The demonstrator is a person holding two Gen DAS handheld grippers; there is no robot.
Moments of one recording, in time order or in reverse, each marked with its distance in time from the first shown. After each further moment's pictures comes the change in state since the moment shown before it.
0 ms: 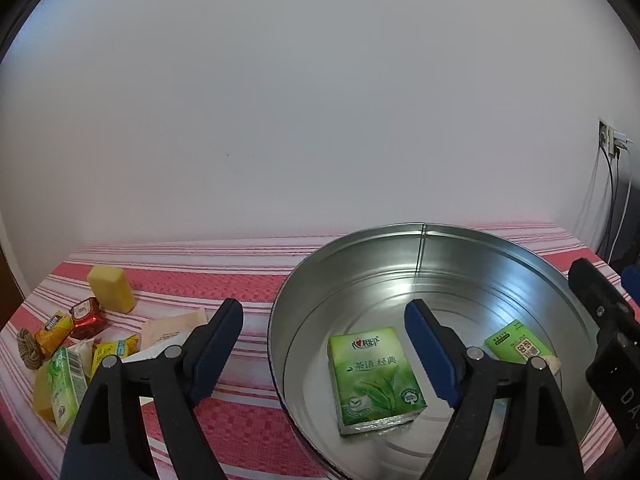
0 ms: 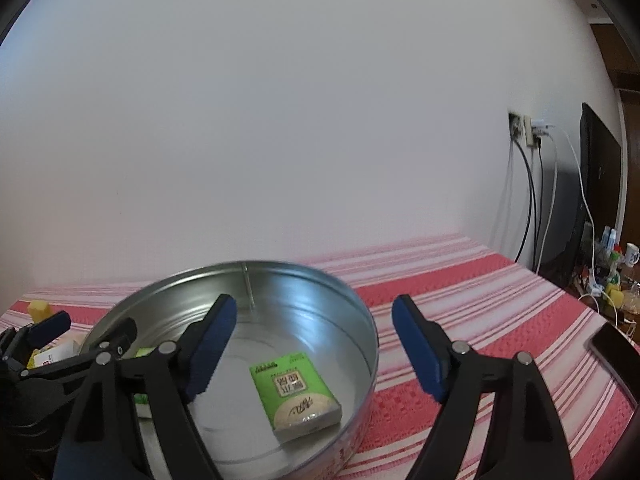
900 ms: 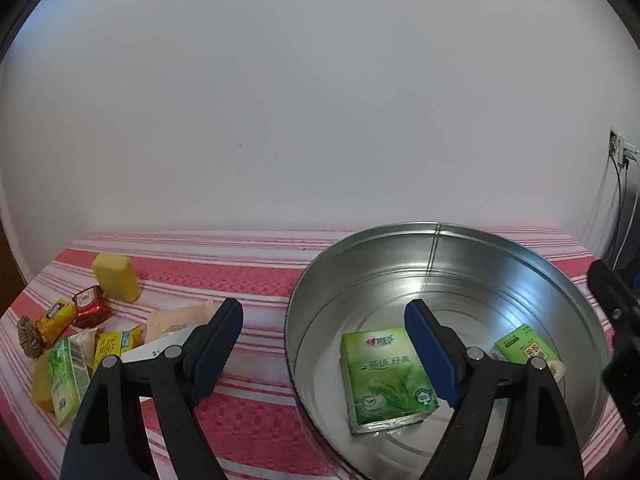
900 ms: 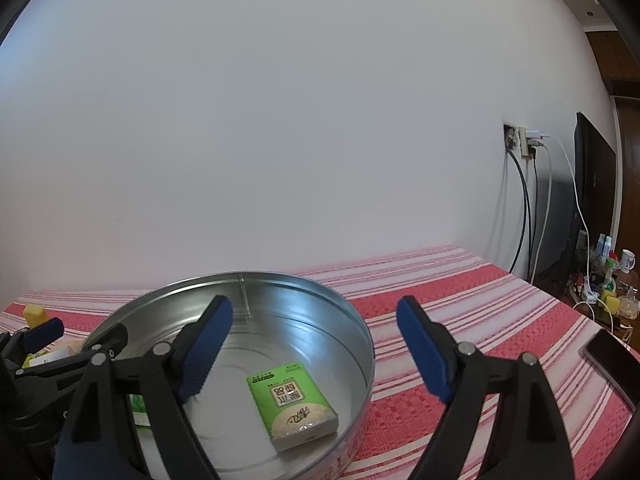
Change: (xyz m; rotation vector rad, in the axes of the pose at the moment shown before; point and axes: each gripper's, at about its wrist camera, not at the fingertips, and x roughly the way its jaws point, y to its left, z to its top) left arm 0.004 0.011 -0.003 -0.047 0.031 0.021; right arm -0.004 0.002 0.001 -0.010 -0.041 -0.020
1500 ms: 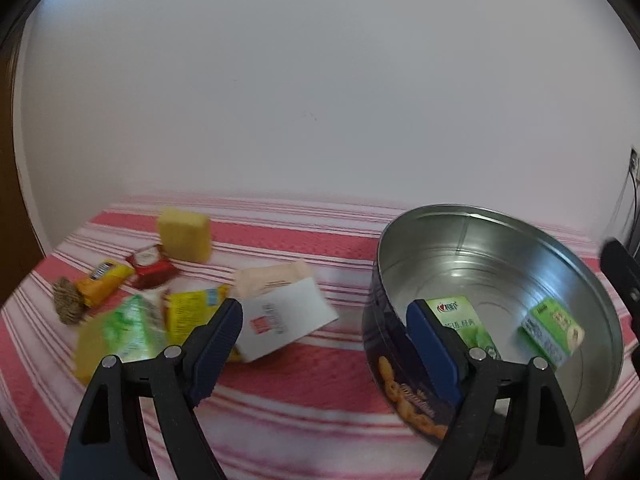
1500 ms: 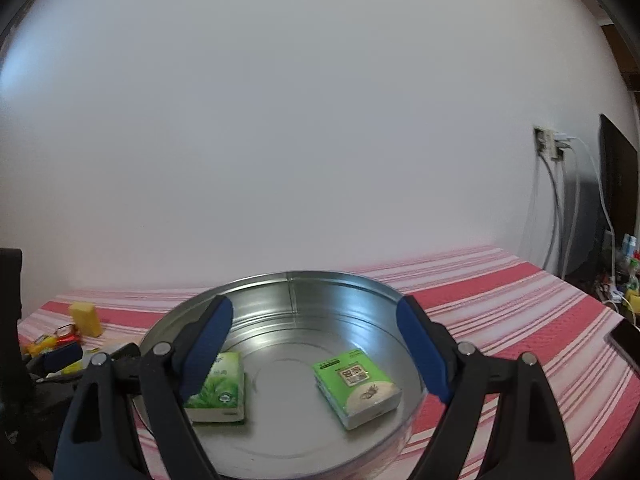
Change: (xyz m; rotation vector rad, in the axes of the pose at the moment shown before) left arm -0.028 0.084 -0.022 -0.065 0.038 0.046; right arm -0.030 0.048 -0.007 -0.001 -0.011 0.143
